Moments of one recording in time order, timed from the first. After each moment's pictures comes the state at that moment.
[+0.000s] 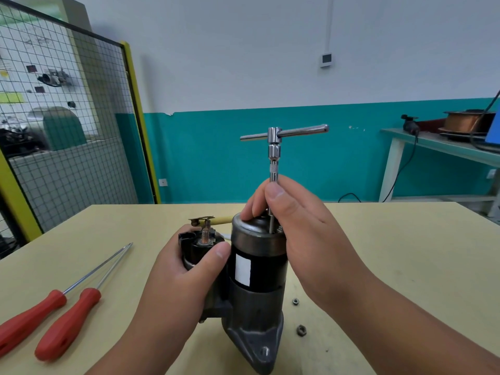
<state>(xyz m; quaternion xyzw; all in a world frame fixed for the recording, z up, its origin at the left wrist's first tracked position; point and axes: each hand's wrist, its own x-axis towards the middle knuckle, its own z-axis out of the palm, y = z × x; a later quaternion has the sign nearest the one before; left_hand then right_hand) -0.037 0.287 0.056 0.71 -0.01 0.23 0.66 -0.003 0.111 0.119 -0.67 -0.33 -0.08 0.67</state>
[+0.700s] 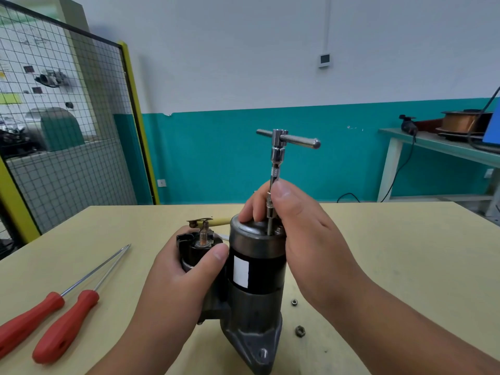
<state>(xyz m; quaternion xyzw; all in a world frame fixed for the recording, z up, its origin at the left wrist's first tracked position) -0.034 0.291 0.053 0.73 0.00 0.24 0.64 -0.005 0.112 0.117 -0.66 -0.33 -0.08 0.67</state>
